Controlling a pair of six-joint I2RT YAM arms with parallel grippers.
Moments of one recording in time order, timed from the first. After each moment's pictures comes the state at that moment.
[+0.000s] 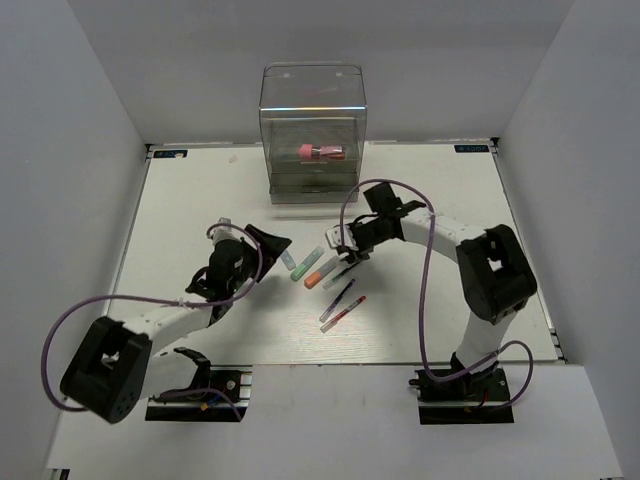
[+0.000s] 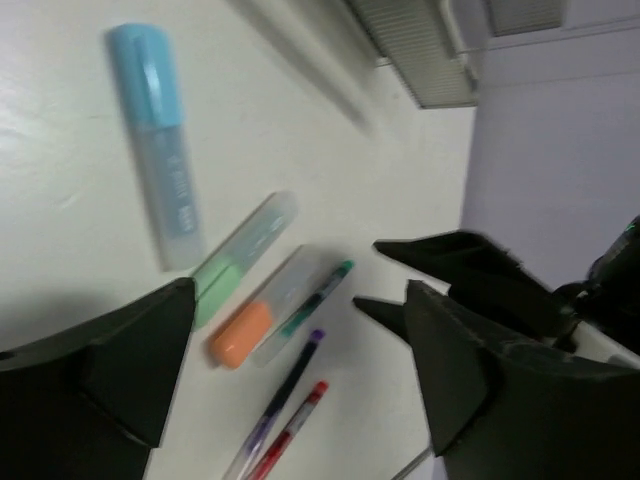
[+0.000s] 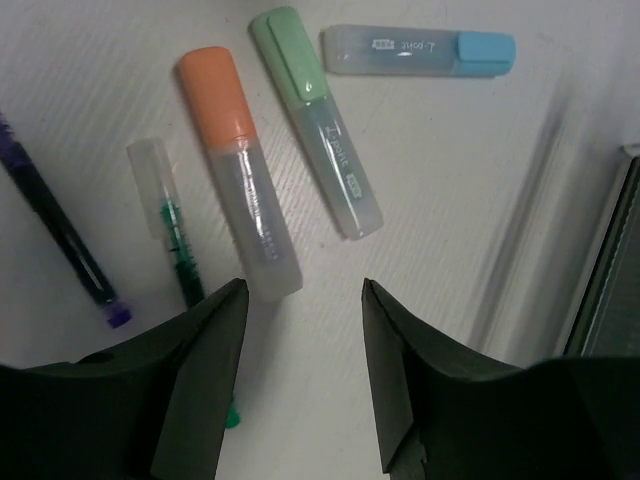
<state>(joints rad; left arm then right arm) -0.47 1.20 0.38 0.45 -0.02 -1.17 0.52 1.78 1.15 -0.45 -0.81 -1.43</state>
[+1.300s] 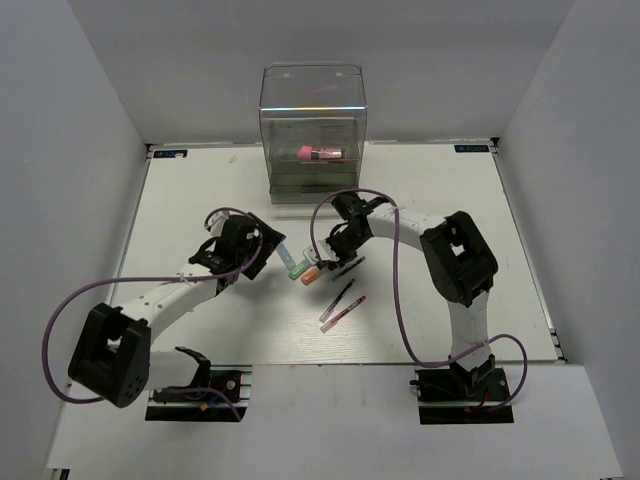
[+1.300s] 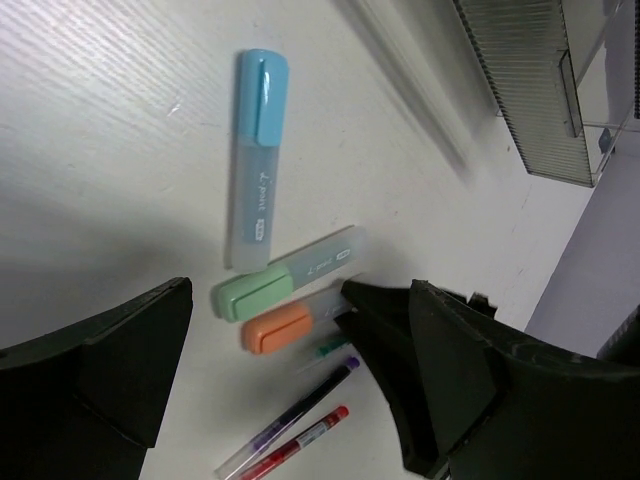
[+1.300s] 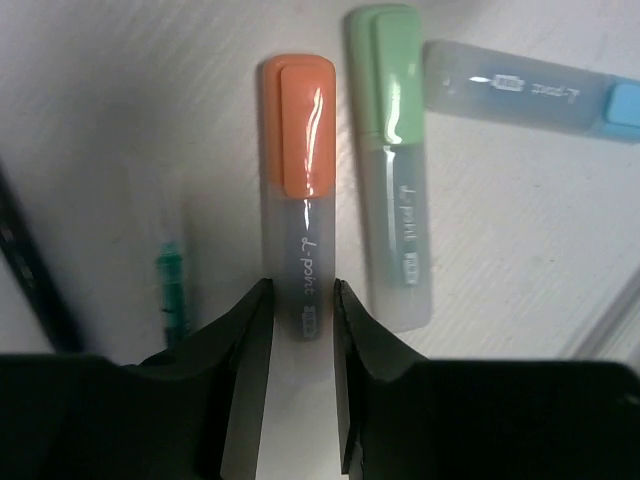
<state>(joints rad) -0.47 1.24 0.66 -0.14 -0.16 -1.23 0.65 2.04 1.42 -0.69 -0.64 -1.61</state>
